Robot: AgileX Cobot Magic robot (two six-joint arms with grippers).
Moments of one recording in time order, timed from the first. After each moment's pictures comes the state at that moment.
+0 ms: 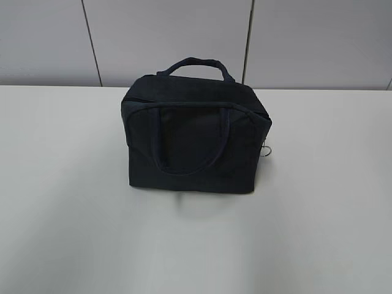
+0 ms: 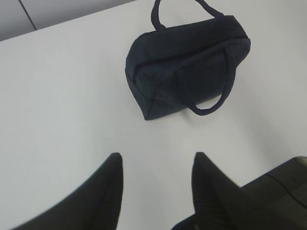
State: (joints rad) left arm -0.36 1.08 -1.47 -0.14 1.27 0.04; right arm -0.09 1.13 -1.33 0.16 1.26 -0.22
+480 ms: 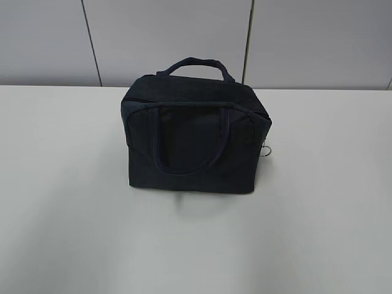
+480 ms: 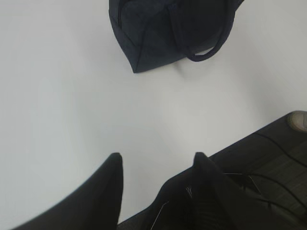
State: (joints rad) left arm -0.36 0.93 -1.21 -0.17 1.27 0.05; right arm -0.09 1.03 -1.26 0.16 1.26 -0.21
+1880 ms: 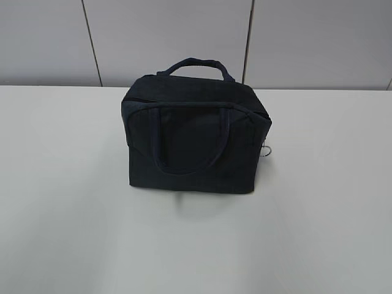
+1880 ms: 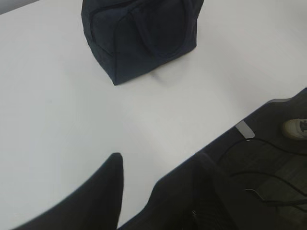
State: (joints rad) left arm -0.36 0.59 -0.99 -0.26 1.22 0.19; right arm -0.07 0.43 -0.83 0.15 1.27 -0.19
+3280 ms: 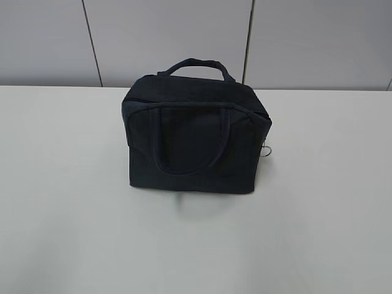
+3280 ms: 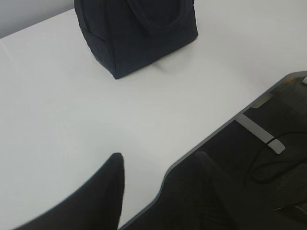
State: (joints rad) left arm -0.36 0.01 -0.52 -0.26 1.12 0.30; right arm -0.06 -0.02 -0.54 0.14 1.27 -0.30
